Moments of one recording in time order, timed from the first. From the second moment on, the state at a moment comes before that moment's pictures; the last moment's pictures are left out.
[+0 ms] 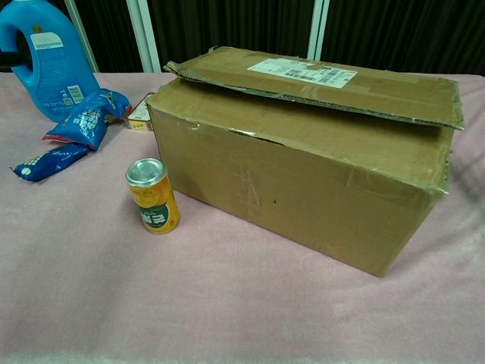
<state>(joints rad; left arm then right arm) -0.50 -1.14 -0.28 -1.94 1.25 1.16 0.53 0.09 -1.19 0.13 -1.56 -1.43 1.50 -0.02</state>
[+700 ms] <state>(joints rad) -0.80 -1.40 -0.31 -1.82 1.00 1.08 0.74 0.09 -1.18 0.15 -1.58 -1.37 1.46 0.02</state>
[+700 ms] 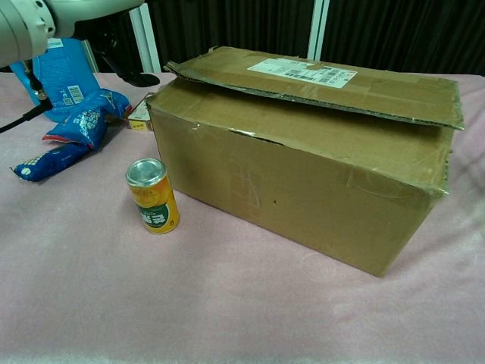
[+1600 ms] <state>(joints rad) -1.02 -1.53 -0.36 -1.59 0.99 1.04 0.75 0.09 -1.18 0.17 -1.60 -1.32 1.44 0.05</state>
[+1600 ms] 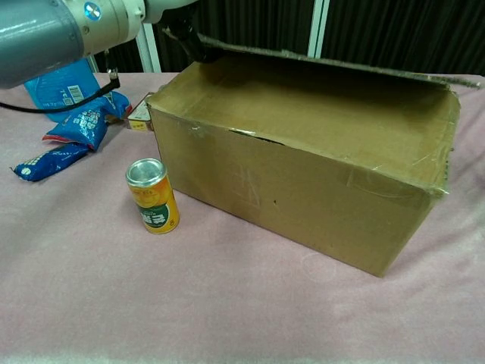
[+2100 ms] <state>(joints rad) -1.26 -1.61 -0.47 -1.18 0.98 0.92 0.73 0.09 -1.18 0.19 -1.60 -1.26 1.44 0.04</state>
